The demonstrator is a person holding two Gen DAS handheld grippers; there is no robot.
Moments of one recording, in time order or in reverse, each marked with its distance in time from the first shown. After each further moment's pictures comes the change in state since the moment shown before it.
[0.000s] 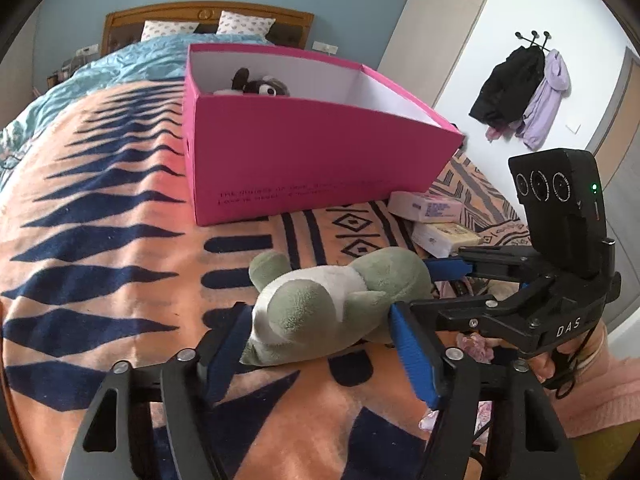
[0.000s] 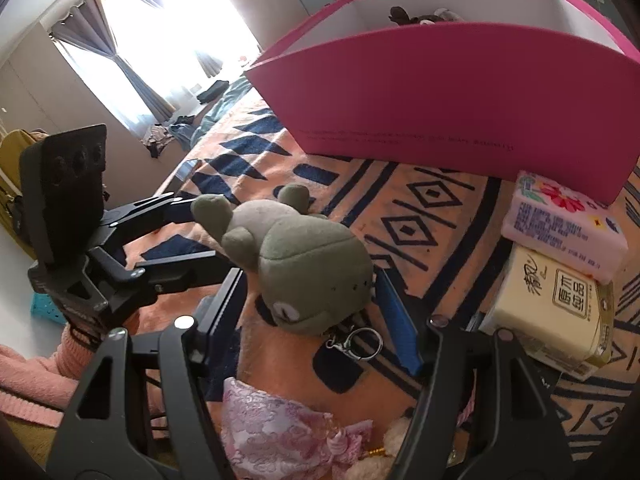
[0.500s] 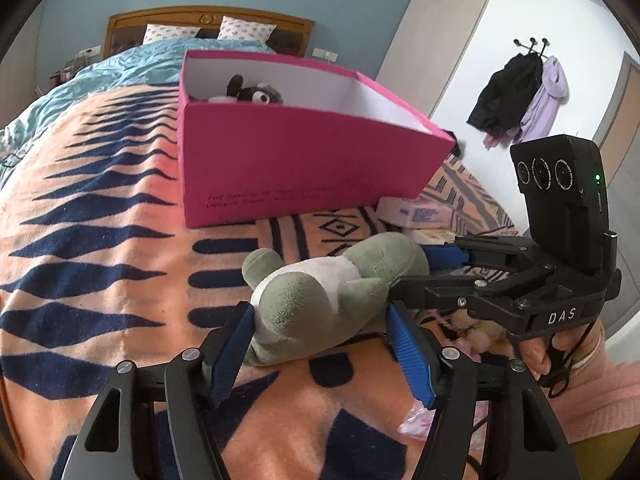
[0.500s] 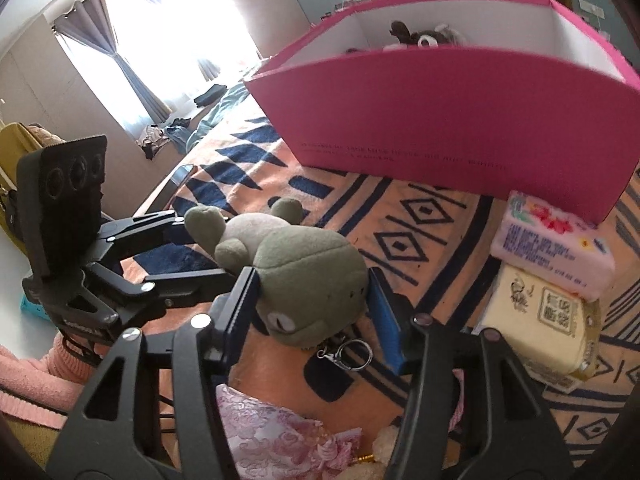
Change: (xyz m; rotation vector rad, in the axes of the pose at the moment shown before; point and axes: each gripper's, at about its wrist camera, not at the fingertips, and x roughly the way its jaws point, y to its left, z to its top) left arm -0.009 -0.016 -0.004 -0.009 -0.042 -0.009; right arm -0.012 0.007 0.006 -0.056 -0.050 -0.032
